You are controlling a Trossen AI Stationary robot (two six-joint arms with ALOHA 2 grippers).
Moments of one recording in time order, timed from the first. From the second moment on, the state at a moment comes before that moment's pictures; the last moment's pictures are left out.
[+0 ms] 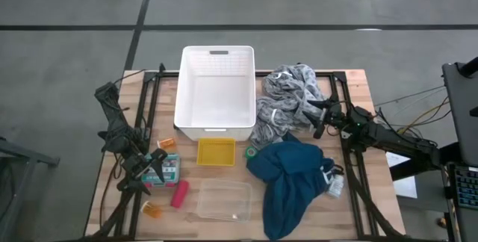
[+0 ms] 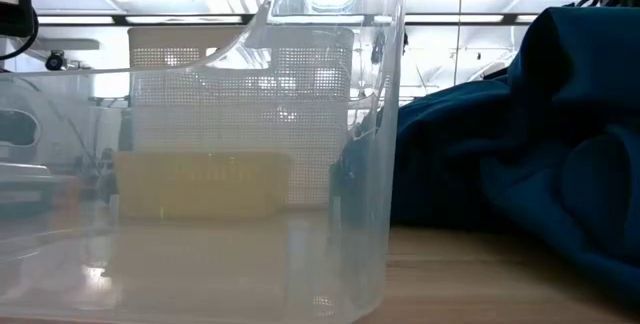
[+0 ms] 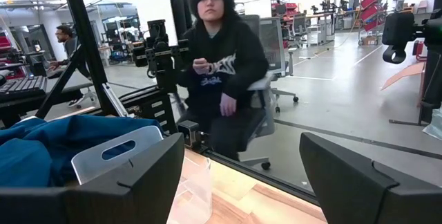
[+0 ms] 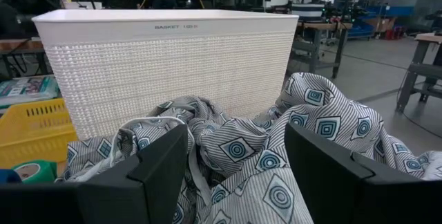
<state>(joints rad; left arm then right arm) -1.01 0.03 0.00 0.04 -0.16 0.11 -0.35 0.07 0.01 0.03 0.13 0.01</state>
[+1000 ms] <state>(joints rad) -1.01 0.03 0.00 0.04 -0.16 0.11 -0.35 0.07 0.01 0.03 0.13 0.05</state>
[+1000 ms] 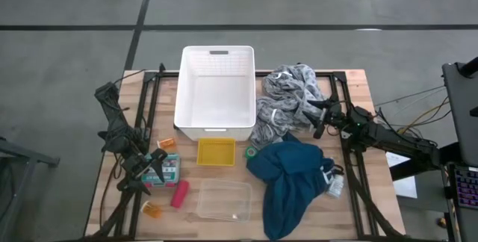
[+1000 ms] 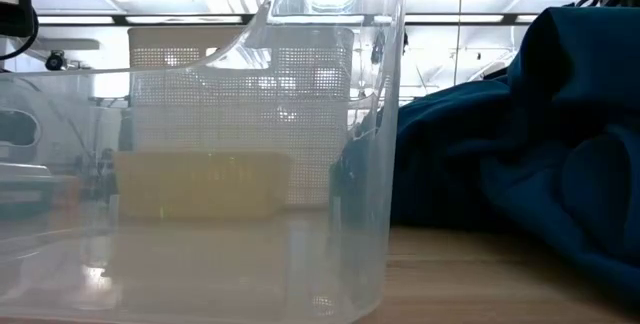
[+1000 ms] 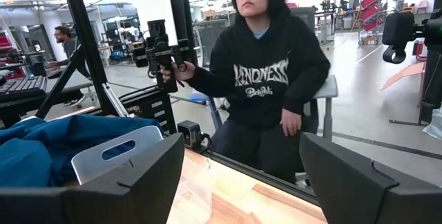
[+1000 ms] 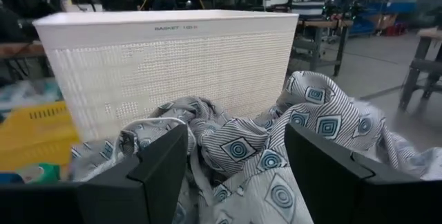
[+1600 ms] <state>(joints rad) -1.01 0.03 0.00 0.04 -0.16 0.11 -0.35 0.07 0.01 0.33 -0.12 0.01</state>
